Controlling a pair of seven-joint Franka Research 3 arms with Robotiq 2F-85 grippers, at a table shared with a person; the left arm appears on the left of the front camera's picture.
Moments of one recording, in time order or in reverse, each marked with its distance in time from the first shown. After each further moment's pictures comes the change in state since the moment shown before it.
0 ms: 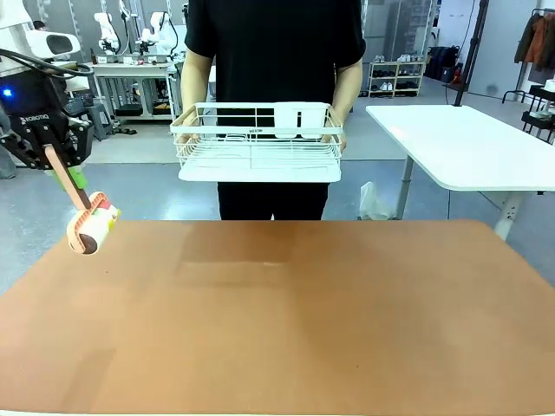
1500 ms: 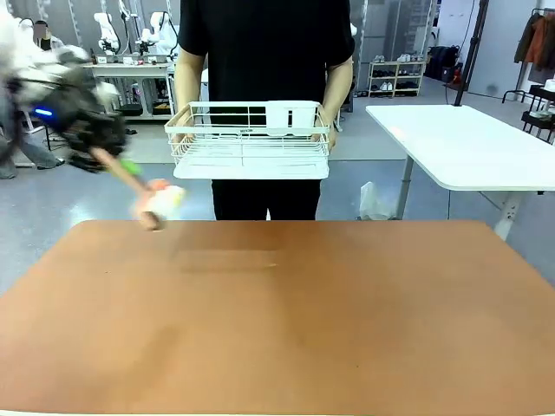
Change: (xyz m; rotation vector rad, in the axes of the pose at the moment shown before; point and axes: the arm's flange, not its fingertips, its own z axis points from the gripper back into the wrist) left arm 0.053 0.065 -0.019 -0.443 0.038 -0.051; right arm 0.000 0.000 0.001 0.000 -0.002 0.000
